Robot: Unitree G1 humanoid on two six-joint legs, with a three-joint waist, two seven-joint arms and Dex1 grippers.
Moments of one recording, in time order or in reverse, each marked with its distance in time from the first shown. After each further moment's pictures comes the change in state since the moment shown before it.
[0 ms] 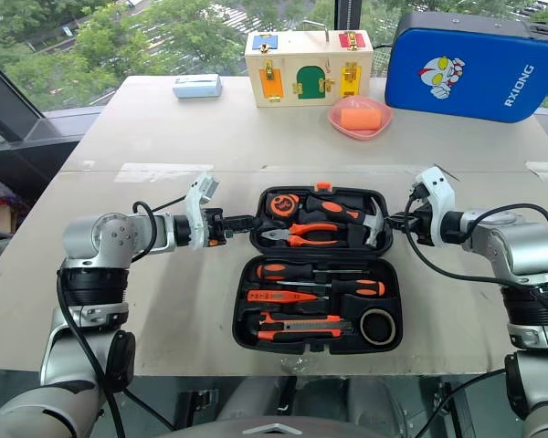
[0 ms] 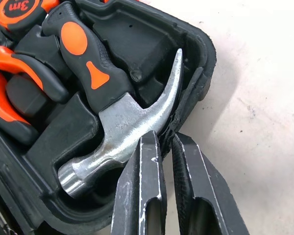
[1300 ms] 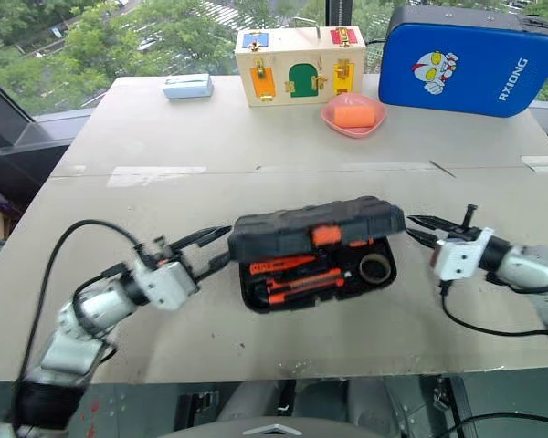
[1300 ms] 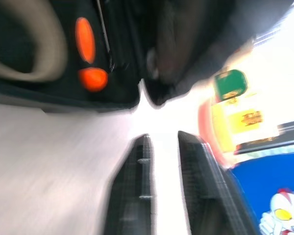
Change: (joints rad) left arm 0.779 0.246 -0.059 -0.394 0.537 -1.805 -0.016; right arm 0.364 -0.330 0.047 0.200 -0.322 -1.670 0.028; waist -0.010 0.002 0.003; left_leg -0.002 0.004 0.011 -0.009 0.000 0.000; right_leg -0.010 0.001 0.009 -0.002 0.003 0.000
